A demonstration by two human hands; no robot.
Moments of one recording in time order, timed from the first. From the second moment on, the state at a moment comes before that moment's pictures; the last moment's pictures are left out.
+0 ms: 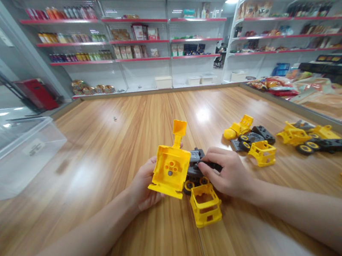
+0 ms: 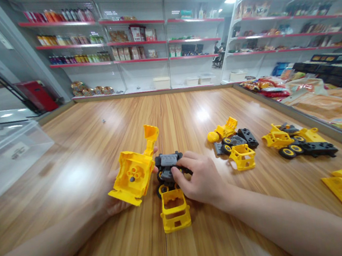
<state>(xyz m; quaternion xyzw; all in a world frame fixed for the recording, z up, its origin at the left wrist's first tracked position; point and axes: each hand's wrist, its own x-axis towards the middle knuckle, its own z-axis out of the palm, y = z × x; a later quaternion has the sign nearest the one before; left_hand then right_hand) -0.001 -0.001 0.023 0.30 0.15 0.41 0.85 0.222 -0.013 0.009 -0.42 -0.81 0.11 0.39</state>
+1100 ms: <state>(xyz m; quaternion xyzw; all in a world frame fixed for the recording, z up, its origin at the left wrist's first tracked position) -0.001 0.006 0.001 0.40 0.23 0.44 0.77 0.223 -0.013 0.004 -0.33 -0.81 0.02 0.49</state>
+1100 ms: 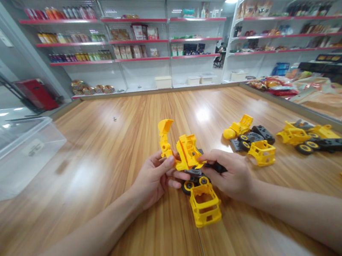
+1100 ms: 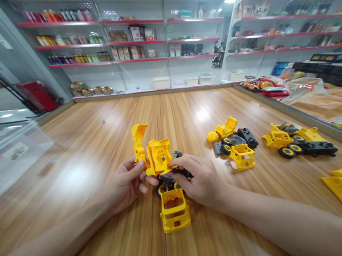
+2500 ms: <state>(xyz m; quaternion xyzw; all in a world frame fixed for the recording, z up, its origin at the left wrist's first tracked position) -0.009 0.003 0.007 0.36 0.22 0.48 0.77 0.222 -0.014 0.004 -0.40 -0.75 0.03 0.53</state>
